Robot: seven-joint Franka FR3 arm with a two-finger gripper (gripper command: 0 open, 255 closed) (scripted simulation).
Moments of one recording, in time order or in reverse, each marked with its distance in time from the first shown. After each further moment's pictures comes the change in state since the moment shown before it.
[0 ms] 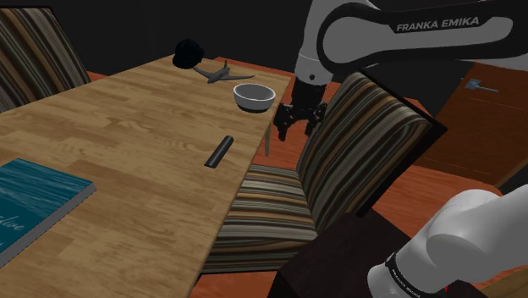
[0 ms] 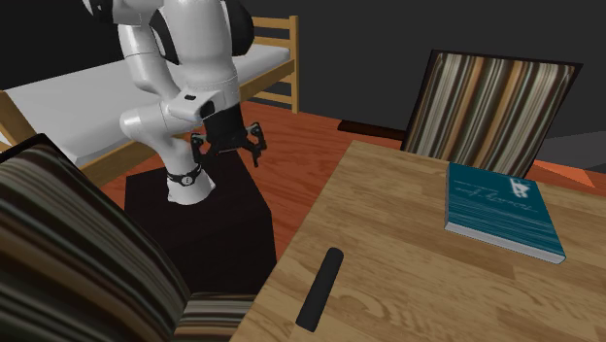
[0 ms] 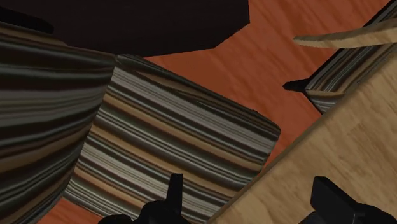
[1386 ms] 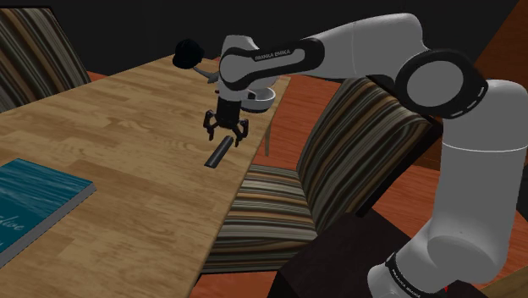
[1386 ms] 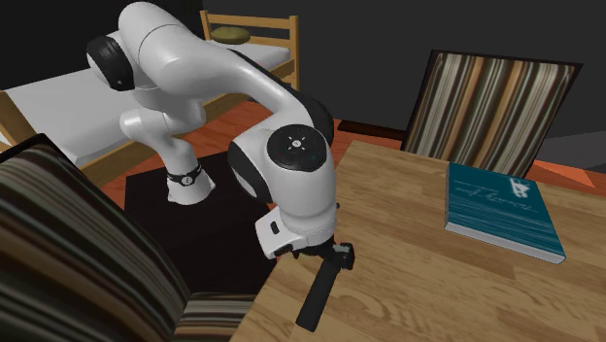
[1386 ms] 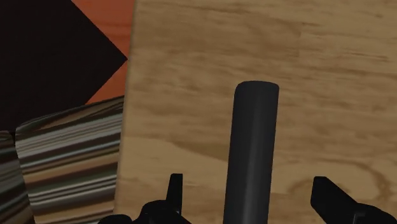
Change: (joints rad) arm 0.034 0.900 0.055 0.715 -0.083 0.108 0.788
